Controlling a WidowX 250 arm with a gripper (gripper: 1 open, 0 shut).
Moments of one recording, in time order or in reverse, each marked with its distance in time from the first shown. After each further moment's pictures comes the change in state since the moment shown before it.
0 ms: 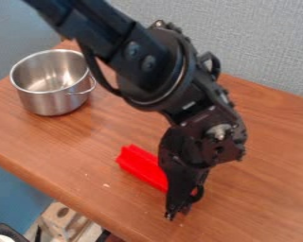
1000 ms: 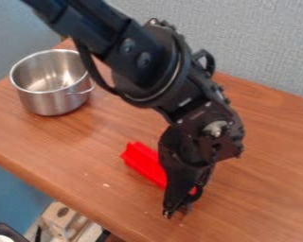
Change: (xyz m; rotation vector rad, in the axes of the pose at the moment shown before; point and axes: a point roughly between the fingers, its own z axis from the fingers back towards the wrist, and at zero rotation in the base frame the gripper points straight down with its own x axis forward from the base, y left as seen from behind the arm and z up) arm -0.001 -0.005 0.001 -0.025 0.025 -0.063
